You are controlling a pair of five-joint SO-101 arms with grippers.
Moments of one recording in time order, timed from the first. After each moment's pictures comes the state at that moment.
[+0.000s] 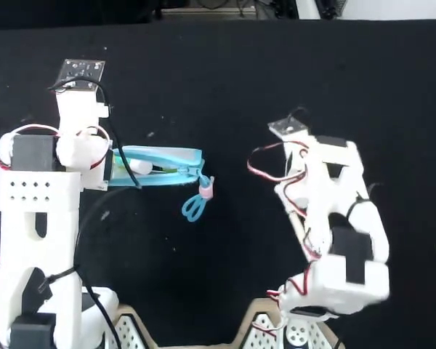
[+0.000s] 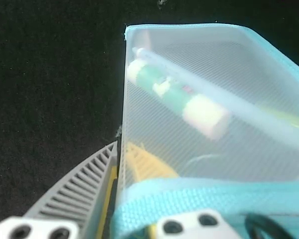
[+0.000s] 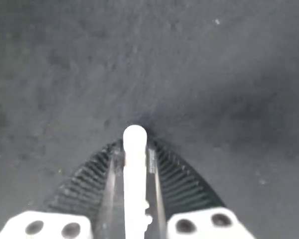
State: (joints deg) left arm -4.4 -27.5 9.7 95.5 -4.4; right arm 9.5 4.2 32.0 67.2 29.0
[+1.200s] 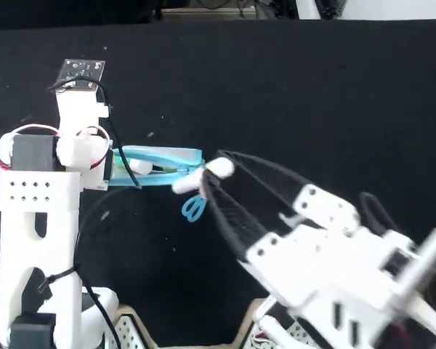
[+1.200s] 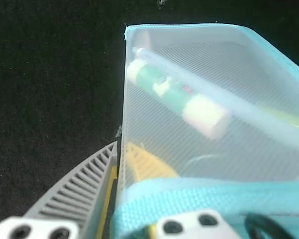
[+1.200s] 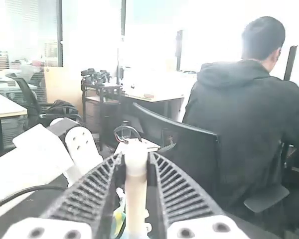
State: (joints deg) left arm -4.4 -27.5 9.7 95.5 -4.4; right arm -43.0 -76.0 22.5 54.3 0.5
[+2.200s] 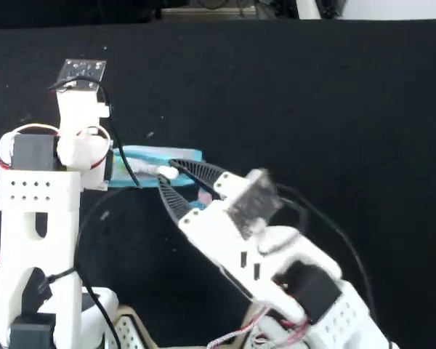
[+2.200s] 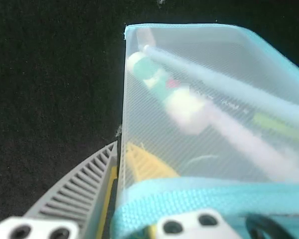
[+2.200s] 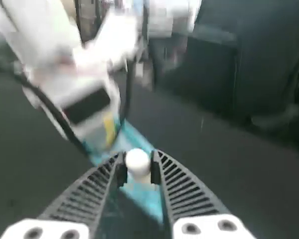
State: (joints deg) left arm -4.4 -27.5 9.7 95.6 -4.4; right arm -43.8 -75.6 56.3 41.1 2.8
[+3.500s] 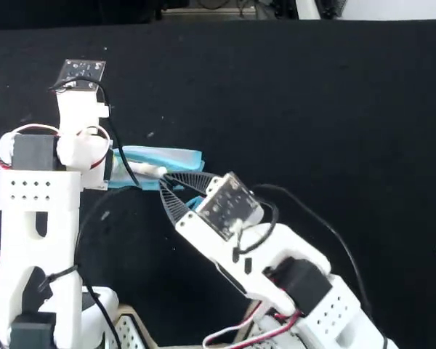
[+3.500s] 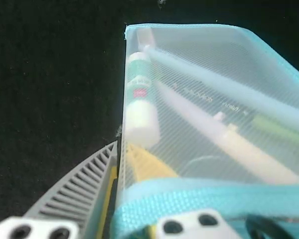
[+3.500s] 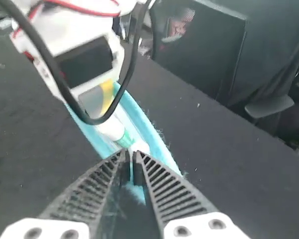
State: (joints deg) left arm -4.4 -27.5 9.7 95.5 -4.4; right arm -43.2 -73.3 59.9 41.1 10.1
